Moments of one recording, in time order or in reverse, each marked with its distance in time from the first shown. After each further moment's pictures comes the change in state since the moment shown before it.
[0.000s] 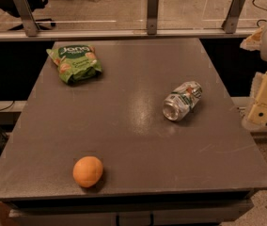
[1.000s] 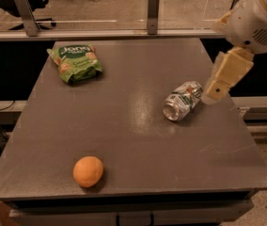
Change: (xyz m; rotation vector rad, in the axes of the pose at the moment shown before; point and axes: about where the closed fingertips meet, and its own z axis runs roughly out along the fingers) arm -0.064 -0.037 0.013 0.059 -0.190 -0.004
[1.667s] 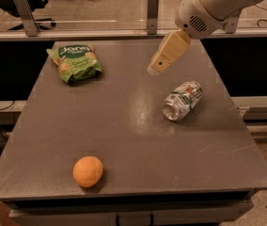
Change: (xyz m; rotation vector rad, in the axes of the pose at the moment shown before) arm -0.090 -0.057 0.061 0.042 -0.199 0.126
